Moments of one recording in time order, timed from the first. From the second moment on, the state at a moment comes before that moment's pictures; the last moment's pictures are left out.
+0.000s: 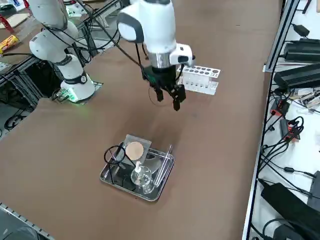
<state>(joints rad) -0.04 0.35 -0.18 -1.77 0.09 2.13 -1.53</state>
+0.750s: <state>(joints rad) -0.12 0.54 -0.18 -1.73 0.27 2.30 -1.90</state>
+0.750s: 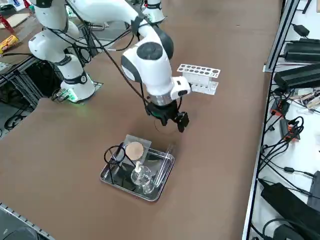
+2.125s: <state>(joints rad) -0.19 0.70 -0.18 -1.63 0.39 2.30 -2.04</state>
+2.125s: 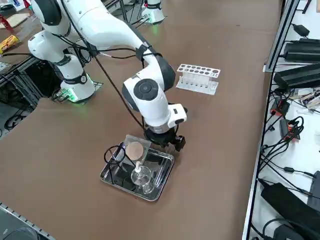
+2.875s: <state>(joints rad) -0.21 0.72 -0.18 -1.63 0.39 2.30 -2.06</state>
